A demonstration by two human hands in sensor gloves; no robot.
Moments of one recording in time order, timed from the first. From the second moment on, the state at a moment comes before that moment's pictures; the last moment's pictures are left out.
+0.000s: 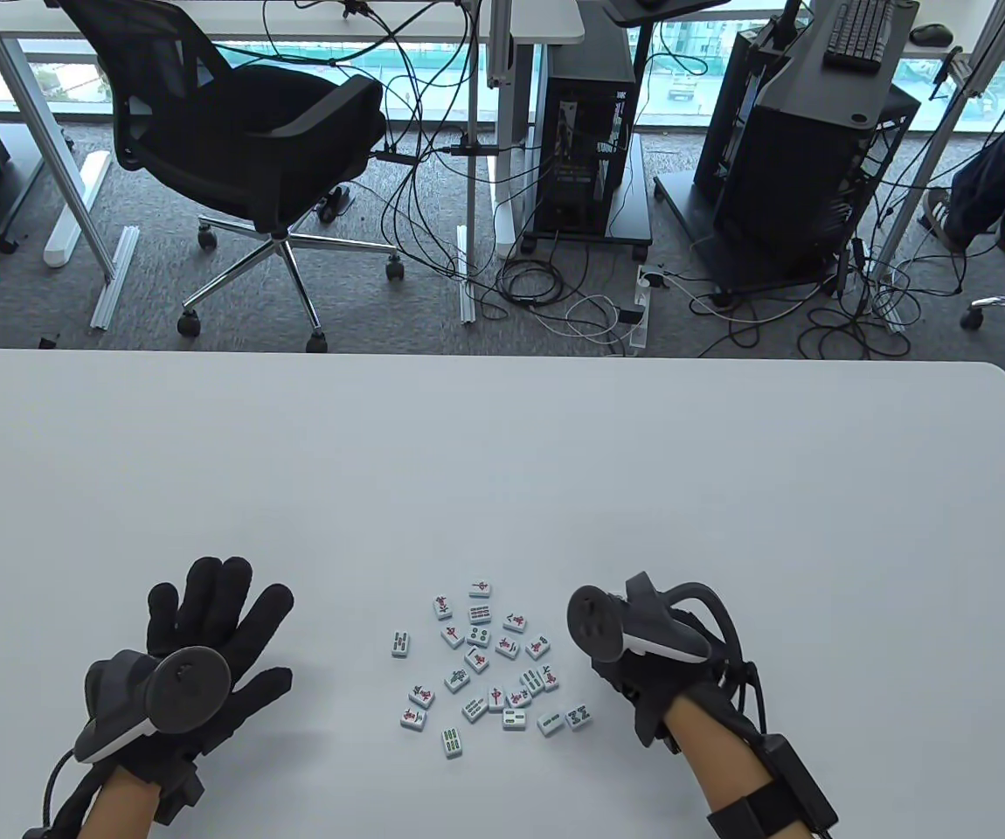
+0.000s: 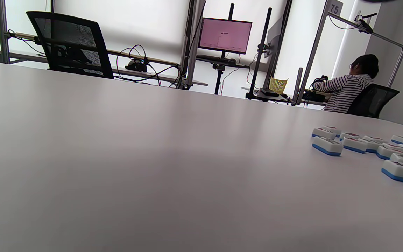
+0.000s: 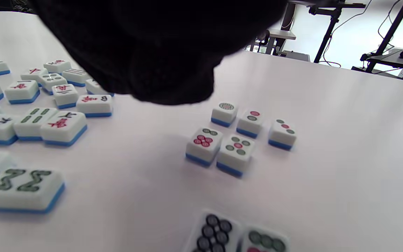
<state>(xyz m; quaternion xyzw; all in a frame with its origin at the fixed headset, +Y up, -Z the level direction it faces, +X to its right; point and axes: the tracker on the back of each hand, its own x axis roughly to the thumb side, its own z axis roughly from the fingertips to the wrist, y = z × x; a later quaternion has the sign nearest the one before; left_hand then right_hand) -0.301 -0.738 -0.241 0.00 -0.12 0.08 0.99 0.133 -0.721 -0.310 -0.21 -0.14 -0.96 0.06</state>
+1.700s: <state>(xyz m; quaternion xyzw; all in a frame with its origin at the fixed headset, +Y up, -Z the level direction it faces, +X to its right) -0.297 -0.736 -0.239 0.01 -0.13 0.08 0.99 0.019 -0.727 -0.313 -0.36 0.03 -0.92 0.12</state>
